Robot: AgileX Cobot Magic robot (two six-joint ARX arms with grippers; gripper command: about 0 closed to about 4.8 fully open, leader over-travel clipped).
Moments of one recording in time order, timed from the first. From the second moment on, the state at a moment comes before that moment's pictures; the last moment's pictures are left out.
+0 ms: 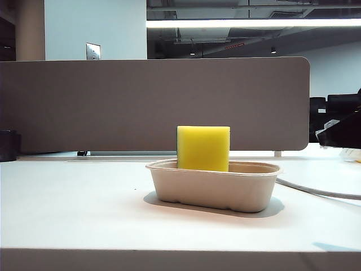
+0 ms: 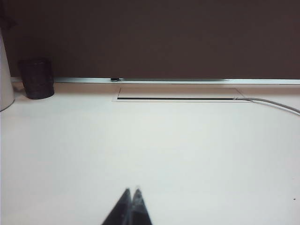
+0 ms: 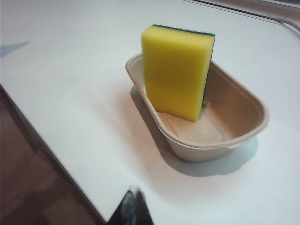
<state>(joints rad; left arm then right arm) 0.04 0.00 0.01 0.03 0.08 -0.03 0.79 0.19 0.01 -0.07 0.00 0.05</state>
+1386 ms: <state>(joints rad) 0.04 0.00 0.01 0.03 0.08 -0.03 0.07 0.00 0.01 -0.03 0.00 0.05</state>
